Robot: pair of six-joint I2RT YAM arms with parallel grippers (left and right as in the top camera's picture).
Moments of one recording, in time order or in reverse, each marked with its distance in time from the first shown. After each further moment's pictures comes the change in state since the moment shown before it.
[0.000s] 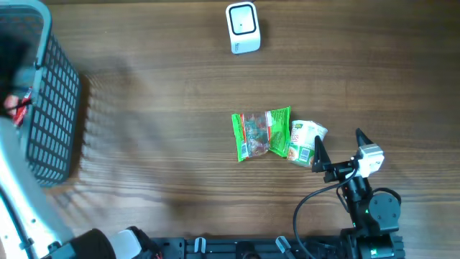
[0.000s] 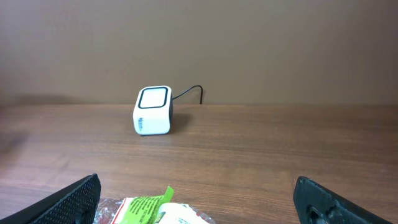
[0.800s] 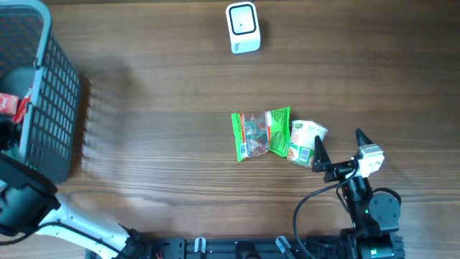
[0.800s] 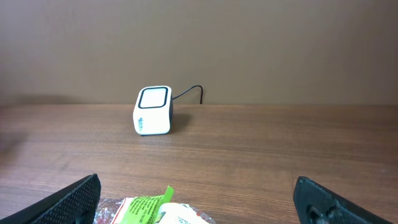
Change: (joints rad) left arm 0.328 0.579 -0.051 -0.099 -0.118 0.261; right arm 0.000 0.000 0.000 0.000 0.000 0.000
